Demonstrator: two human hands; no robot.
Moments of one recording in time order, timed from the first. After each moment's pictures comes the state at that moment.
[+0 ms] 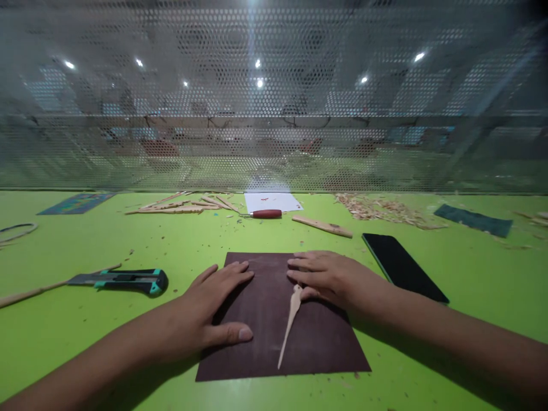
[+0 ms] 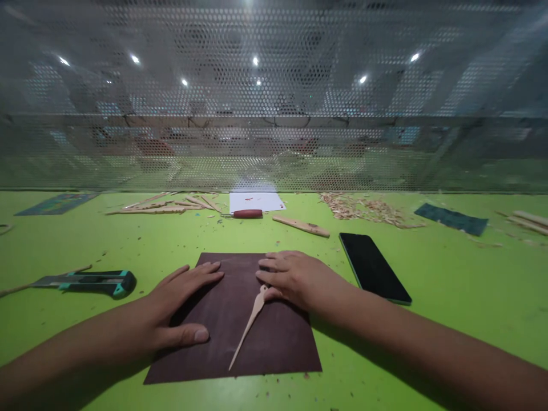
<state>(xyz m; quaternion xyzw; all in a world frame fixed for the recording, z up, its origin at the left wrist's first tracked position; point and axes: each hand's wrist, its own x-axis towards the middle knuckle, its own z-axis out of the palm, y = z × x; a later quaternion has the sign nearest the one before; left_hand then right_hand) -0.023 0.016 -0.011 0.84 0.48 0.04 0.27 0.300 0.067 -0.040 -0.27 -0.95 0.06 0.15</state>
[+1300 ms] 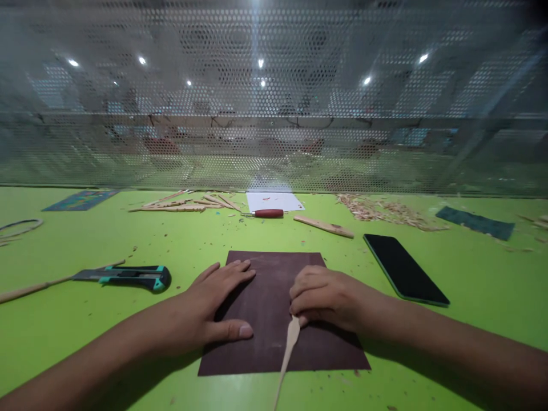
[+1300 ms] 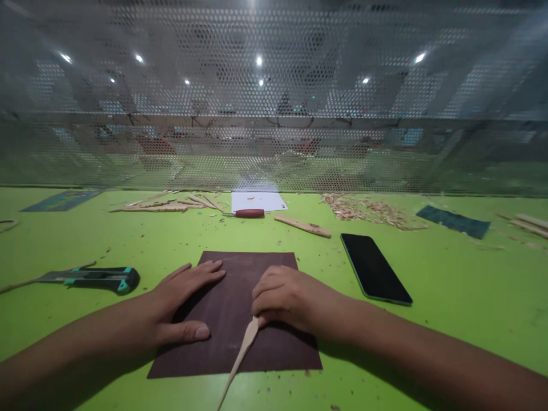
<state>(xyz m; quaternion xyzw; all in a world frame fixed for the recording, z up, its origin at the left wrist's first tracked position) -0.022 0.017 -0.008 0.84 0.47 0.02 0.28 0.282 0.052 -0.035 -0.14 -0.94 0.21 0.23</state>
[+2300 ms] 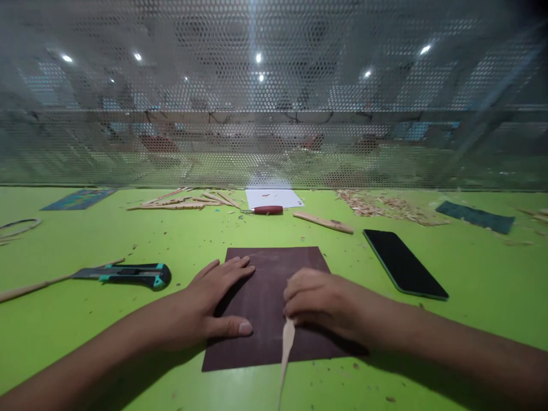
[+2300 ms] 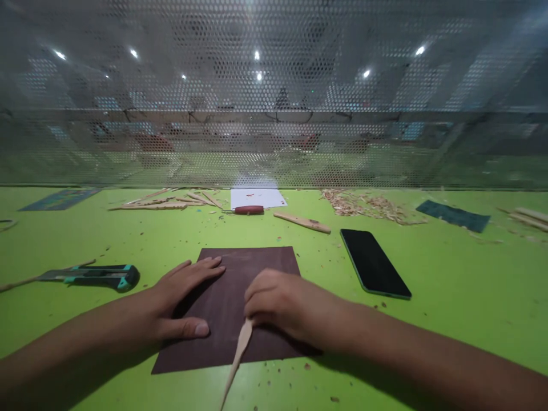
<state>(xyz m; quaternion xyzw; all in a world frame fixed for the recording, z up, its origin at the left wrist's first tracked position) -0.023 0.018 -0.007 0.83 0.48 0.00 0.28 0.283 0.055 -0.034 -0.16 -0.93 0.22 0.22</state>
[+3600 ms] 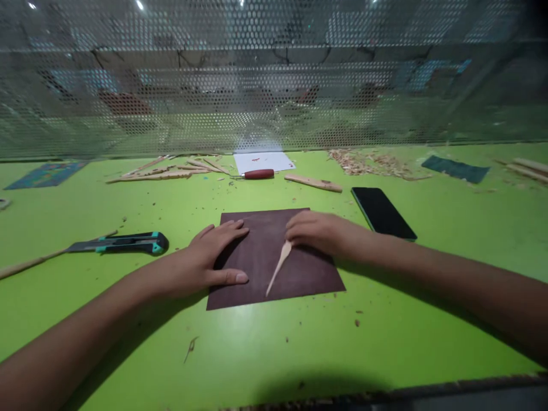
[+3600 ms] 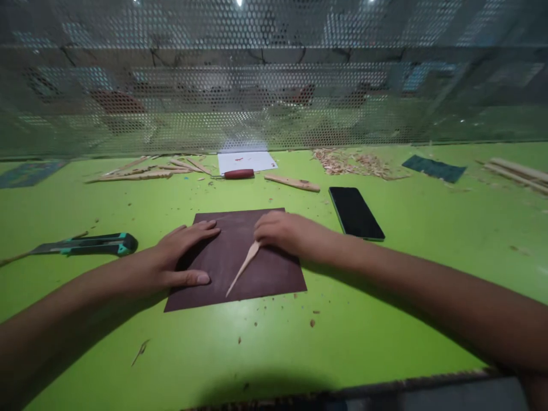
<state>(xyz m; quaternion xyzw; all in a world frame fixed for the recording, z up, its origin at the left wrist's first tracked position) -0.026 0.026 -0.008 0.86 0.44 -0.01 0.27 0.288 0.050 -0.031 -0.21 -0.94 0.14 0.21</state>
